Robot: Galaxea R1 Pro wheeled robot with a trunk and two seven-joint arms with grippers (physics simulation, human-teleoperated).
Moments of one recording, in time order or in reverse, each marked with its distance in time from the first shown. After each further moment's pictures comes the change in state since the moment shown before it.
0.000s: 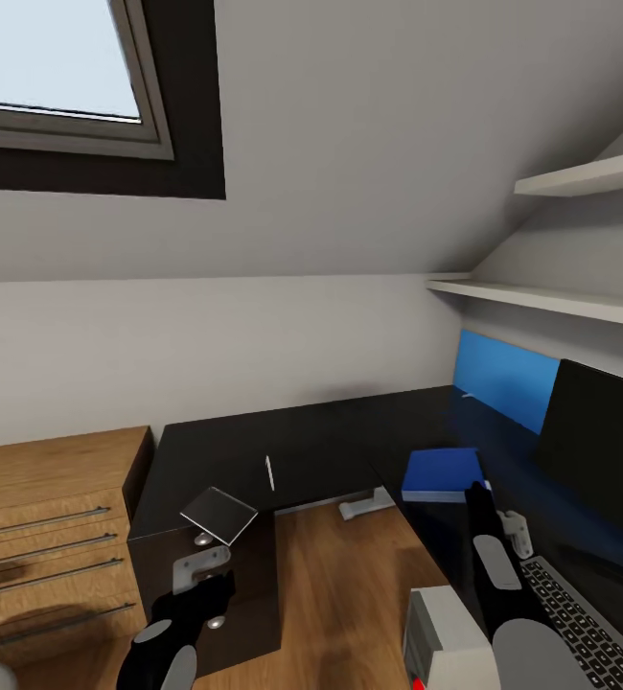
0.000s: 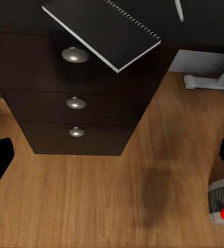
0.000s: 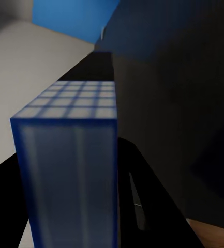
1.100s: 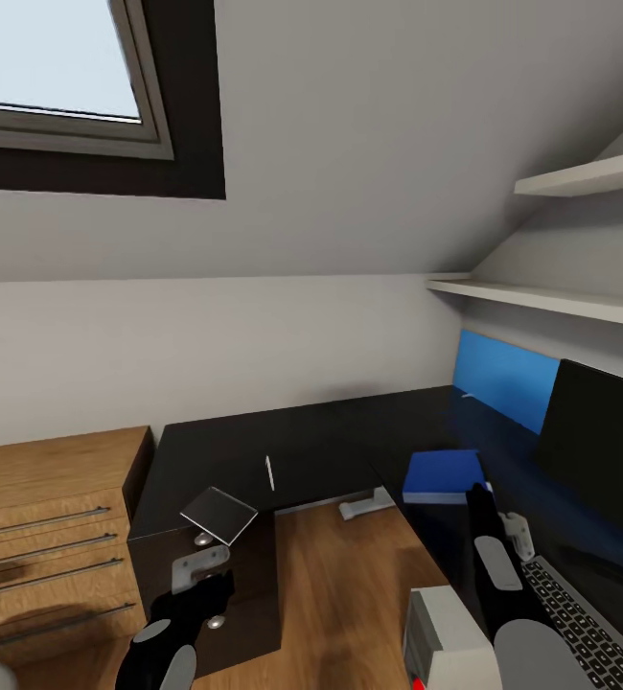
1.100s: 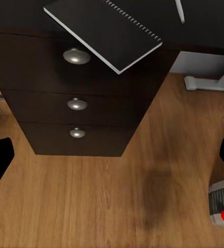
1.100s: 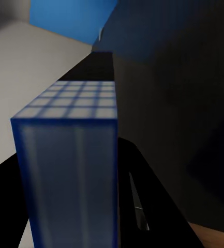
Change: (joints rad) left arm 0.000 0.001 0.003 -0.003 0.000 0.000 0.001; right arm 0.000 -0.006 -0.001 0.008 0.004 -0.003 -0.002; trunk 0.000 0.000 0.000
